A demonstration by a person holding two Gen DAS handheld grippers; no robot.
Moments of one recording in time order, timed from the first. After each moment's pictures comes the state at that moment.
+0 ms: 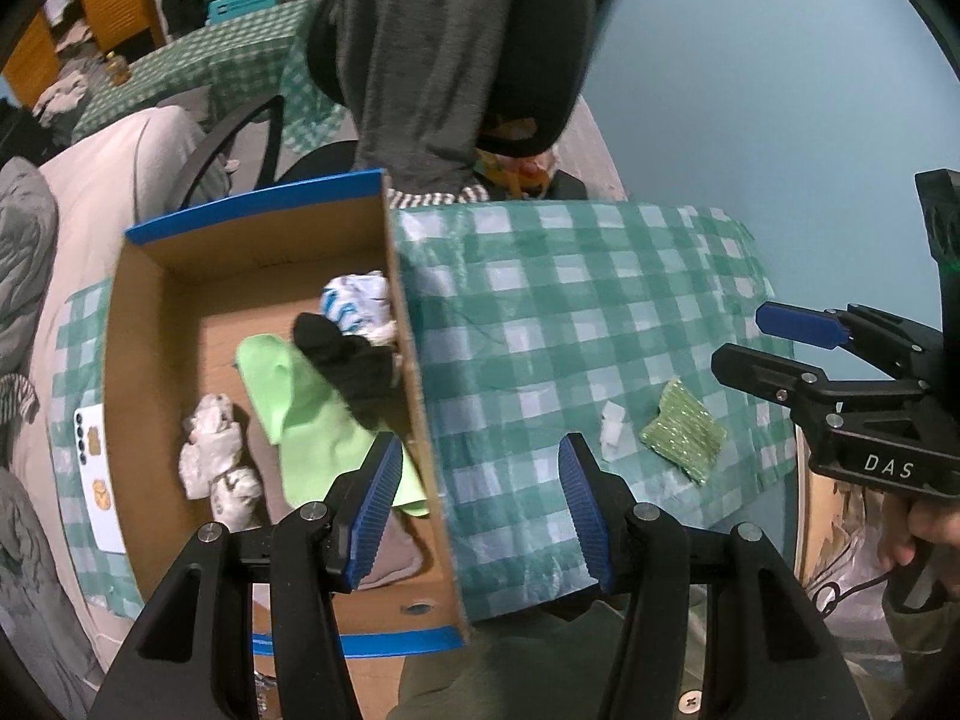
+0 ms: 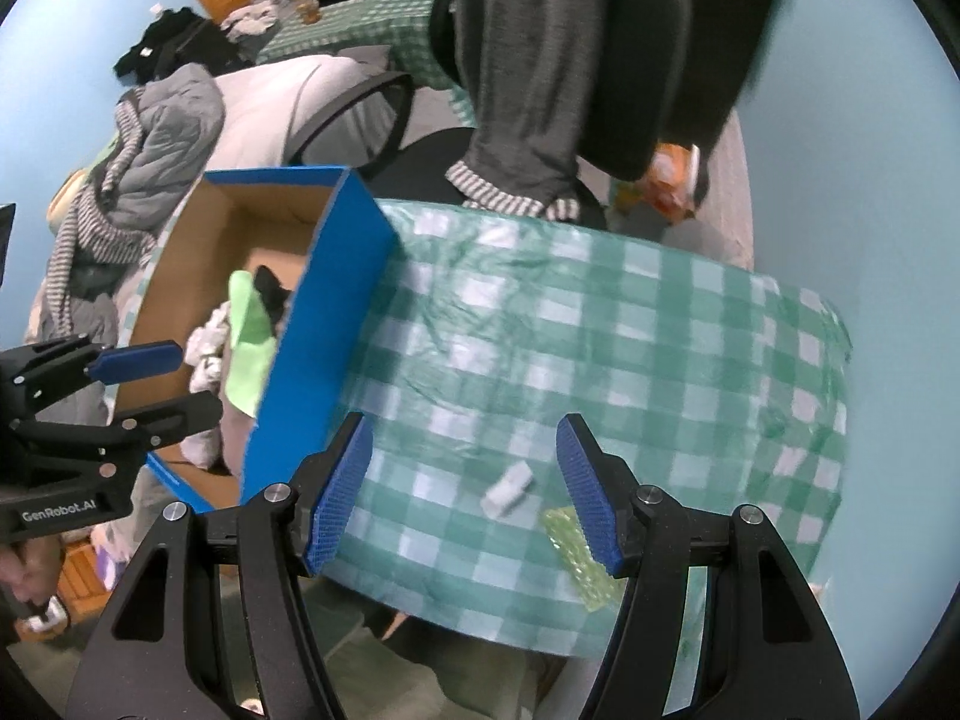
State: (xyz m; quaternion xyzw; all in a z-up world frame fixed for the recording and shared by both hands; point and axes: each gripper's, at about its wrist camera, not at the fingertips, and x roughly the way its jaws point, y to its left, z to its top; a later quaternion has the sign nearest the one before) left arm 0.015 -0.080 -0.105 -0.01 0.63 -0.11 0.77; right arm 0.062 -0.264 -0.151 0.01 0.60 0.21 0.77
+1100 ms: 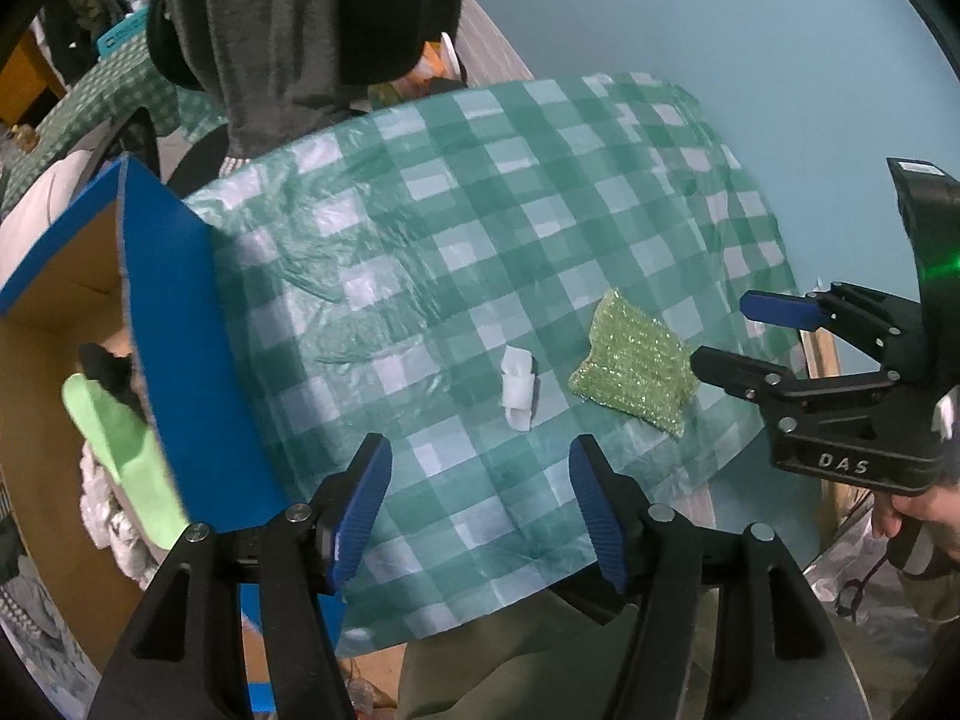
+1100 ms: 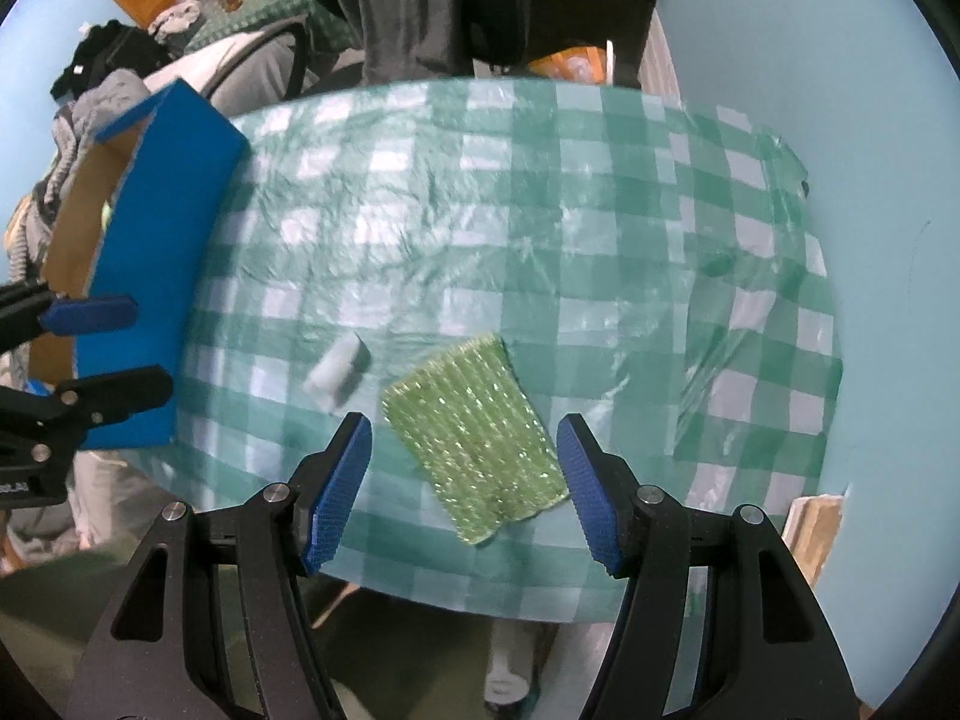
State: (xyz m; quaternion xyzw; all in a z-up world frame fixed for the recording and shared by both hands) left arm 0.007 -0.192 -0.176 0.07 0.67 -0.18 0.72; right arm 0.015 -0.361 -0.249 0.03 0.65 0.16 0.74
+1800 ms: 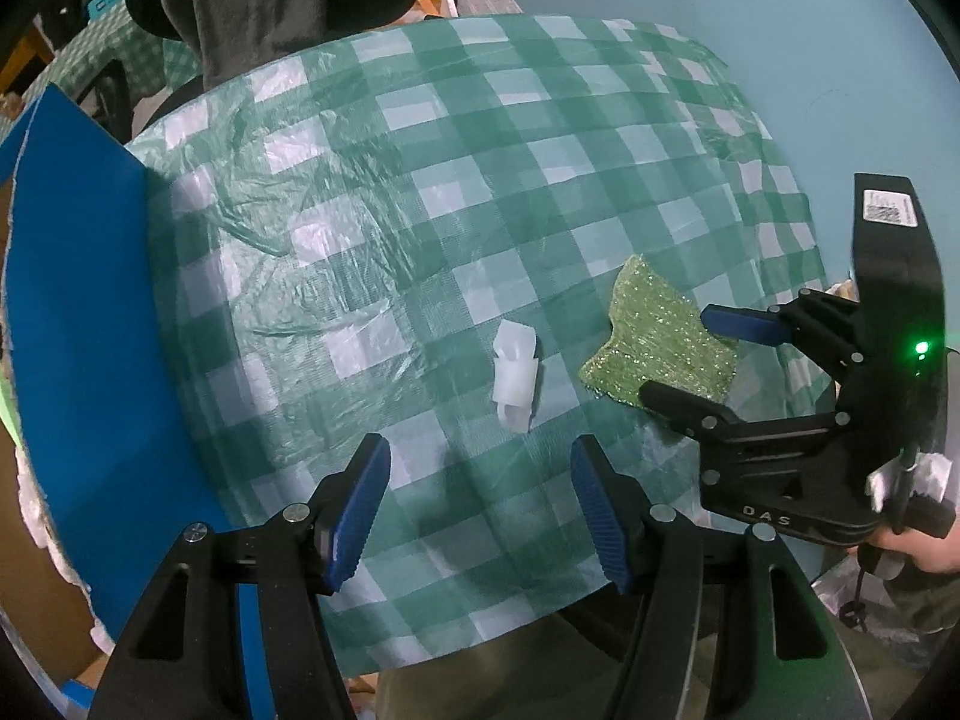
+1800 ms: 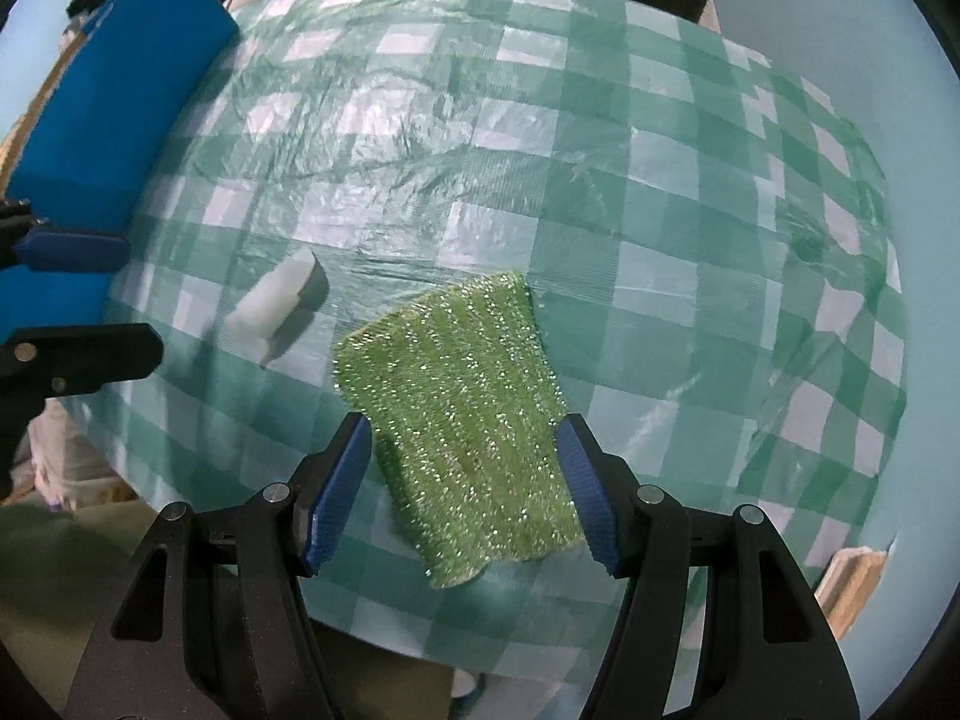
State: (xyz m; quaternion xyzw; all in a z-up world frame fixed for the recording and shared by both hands) left arm 0.008 -0.197 -0.233 0.05 0.70 -0.17 0.69; right arm 0.011 -0.337 -0.320 -0.04 0.67 0.19 0.72
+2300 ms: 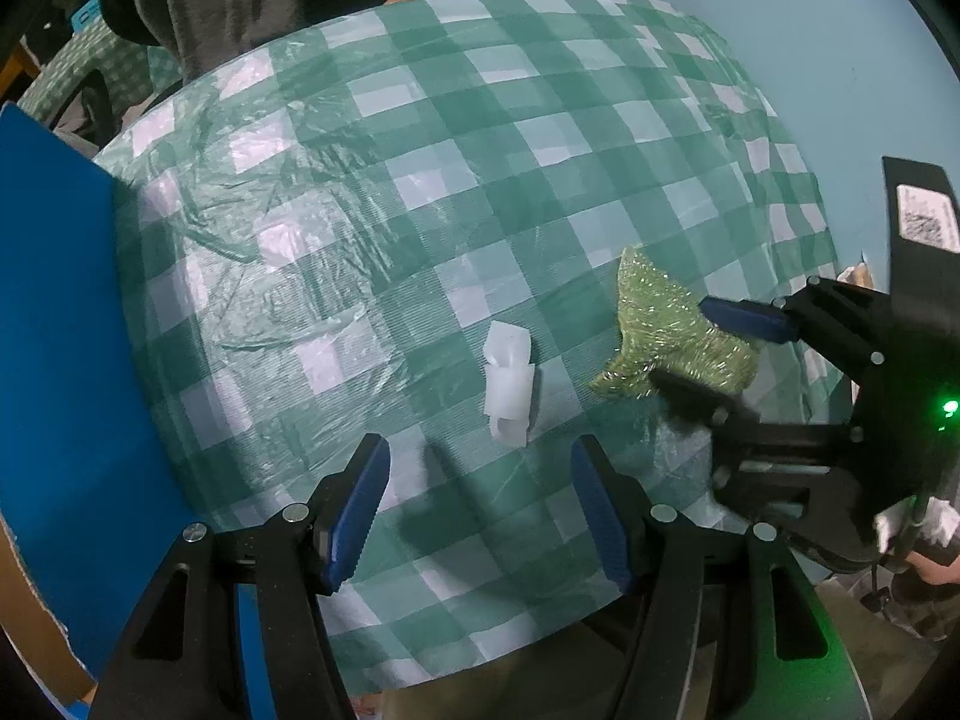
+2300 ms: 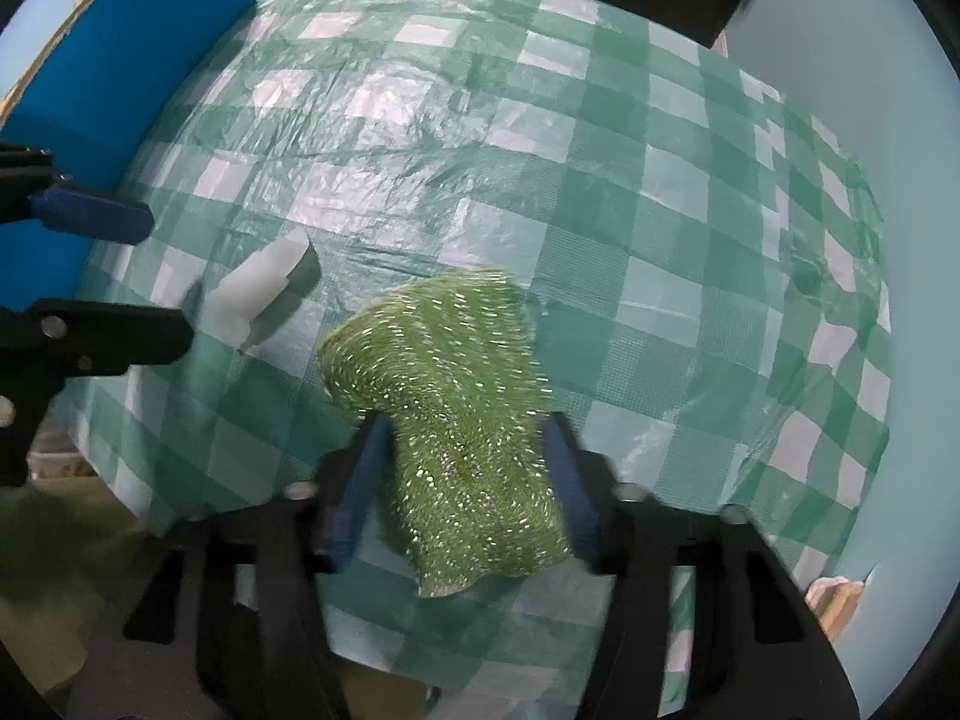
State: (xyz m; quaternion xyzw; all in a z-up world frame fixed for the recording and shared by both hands) left arm 0.012 -0.213 -0.252 0.07 0.70 -0.18 0.68; right arm 0.002 -0.332 -0.326 -0.09 0.65 0.19 0.73
